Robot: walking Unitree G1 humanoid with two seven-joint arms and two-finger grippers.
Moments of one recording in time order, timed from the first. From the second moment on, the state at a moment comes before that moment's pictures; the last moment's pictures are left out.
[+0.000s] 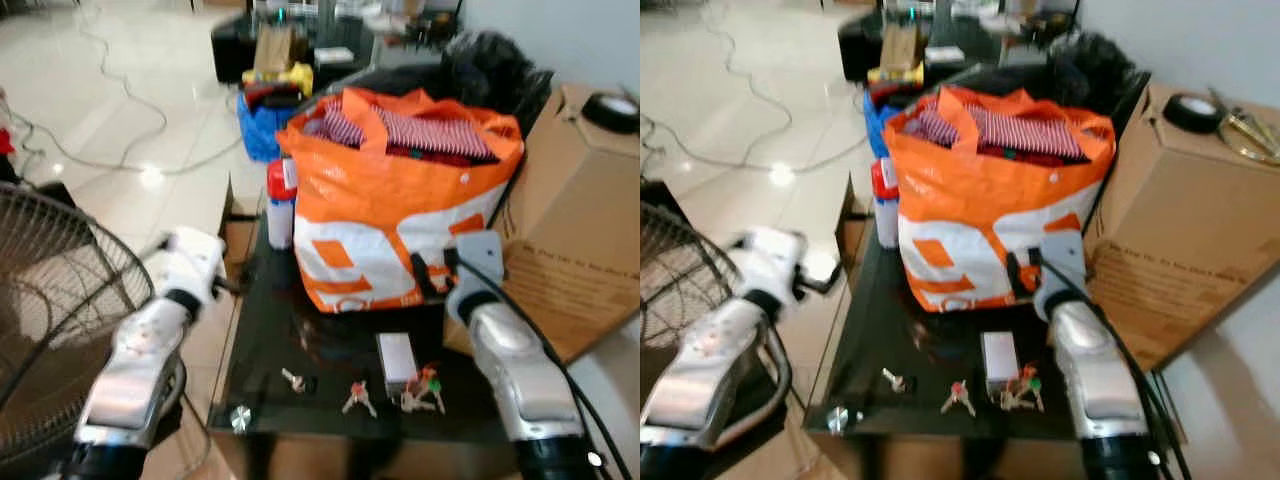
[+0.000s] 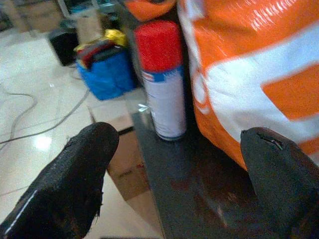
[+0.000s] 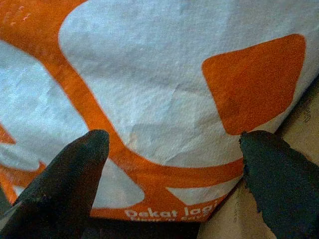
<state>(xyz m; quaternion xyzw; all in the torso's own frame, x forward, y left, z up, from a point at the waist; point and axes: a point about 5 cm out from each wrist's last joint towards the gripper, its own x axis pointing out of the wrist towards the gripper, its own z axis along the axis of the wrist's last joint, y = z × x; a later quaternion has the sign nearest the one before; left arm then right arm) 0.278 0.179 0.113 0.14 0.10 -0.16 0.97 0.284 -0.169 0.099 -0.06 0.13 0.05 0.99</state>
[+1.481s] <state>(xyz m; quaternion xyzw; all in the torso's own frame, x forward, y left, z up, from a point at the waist) 0.244 0.145 0.064 0.20 0.21 -0.41 0.86 0.252 -0.161 0.027 -0.02 0.31 0.14 0.94</state>
